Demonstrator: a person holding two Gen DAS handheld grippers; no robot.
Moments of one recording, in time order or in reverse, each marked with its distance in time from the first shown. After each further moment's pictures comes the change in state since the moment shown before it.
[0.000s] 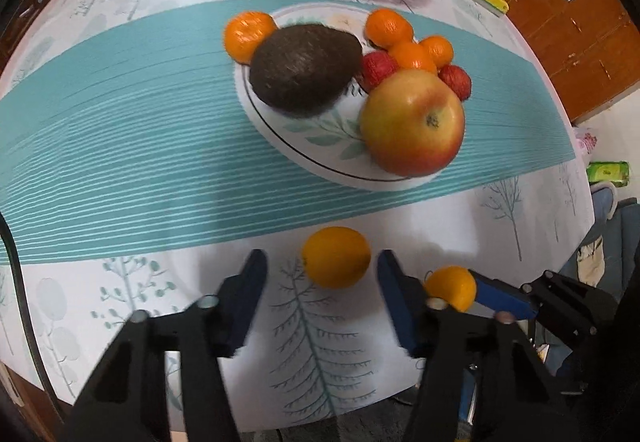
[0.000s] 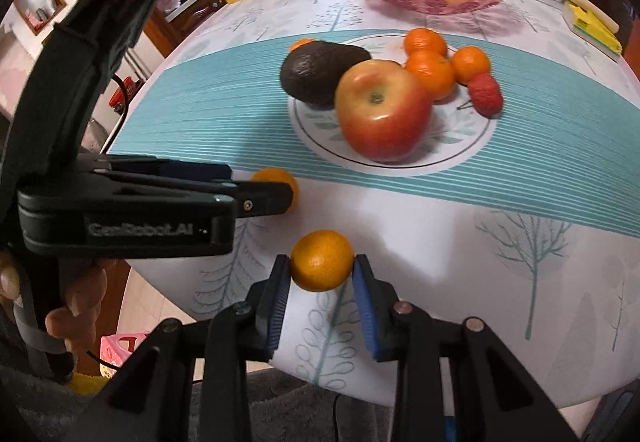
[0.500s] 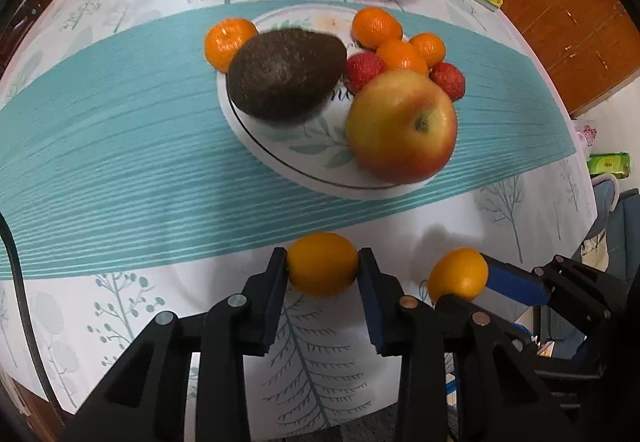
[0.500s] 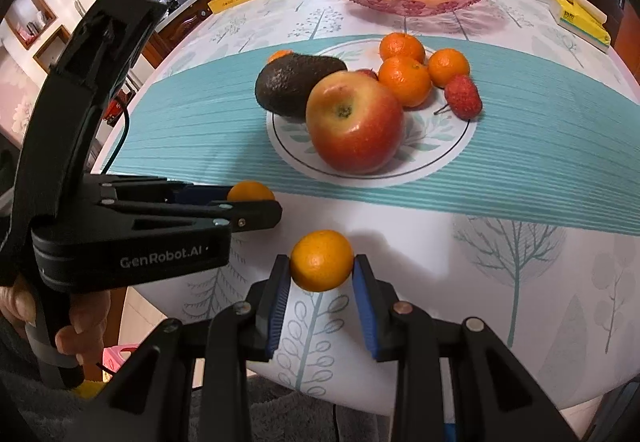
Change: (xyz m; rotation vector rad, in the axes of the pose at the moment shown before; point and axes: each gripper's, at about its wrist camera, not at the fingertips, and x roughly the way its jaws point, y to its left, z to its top) left arm 0.003 -0.010 0.006 0.030 -0.035 0.015; right arm -0.006 -0.016 0.009 0.031 -0.020 -0.009
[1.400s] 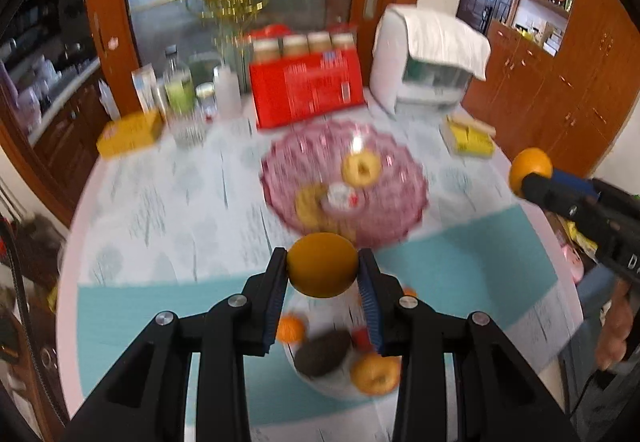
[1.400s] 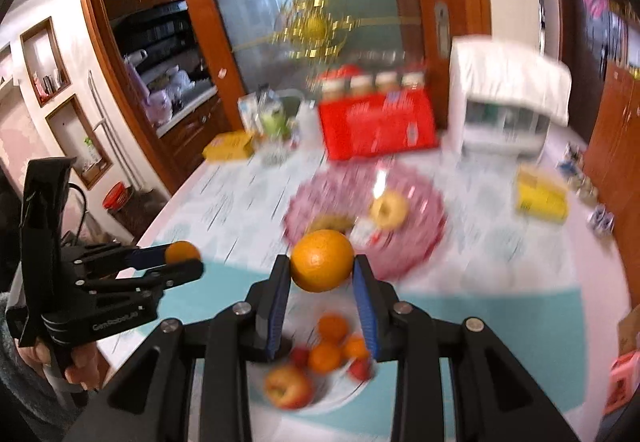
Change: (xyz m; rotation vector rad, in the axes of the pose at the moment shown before) left arm -0.187 -0.022 0.173 0.062 -0.400 0.127; right arm -0.169 -0.045 0.221 -0.087 -0.393 -0.079
